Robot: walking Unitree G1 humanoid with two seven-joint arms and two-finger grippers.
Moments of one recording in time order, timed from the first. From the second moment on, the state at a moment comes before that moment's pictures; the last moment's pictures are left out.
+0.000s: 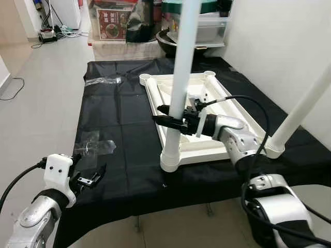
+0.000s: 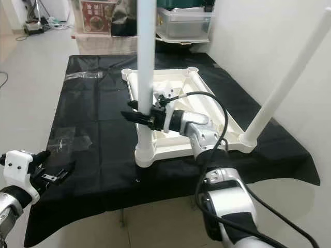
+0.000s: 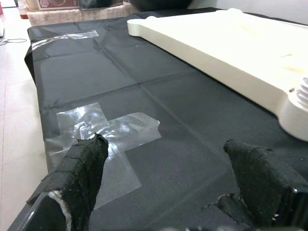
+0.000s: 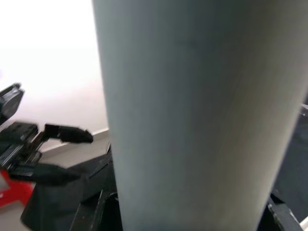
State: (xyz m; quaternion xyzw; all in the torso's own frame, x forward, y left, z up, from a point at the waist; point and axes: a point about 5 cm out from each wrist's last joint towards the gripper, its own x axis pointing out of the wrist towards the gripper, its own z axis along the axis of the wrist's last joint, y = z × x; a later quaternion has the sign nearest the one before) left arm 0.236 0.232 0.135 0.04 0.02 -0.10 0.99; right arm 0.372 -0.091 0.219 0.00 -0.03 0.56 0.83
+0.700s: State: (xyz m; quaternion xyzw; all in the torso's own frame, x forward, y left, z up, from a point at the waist) left arm 0.233 0.235 0.137 0.04 0.02 -0.10 0.99; right arm 0.350 -0.103 0.201 0.03 -0.02 0.02 1.00
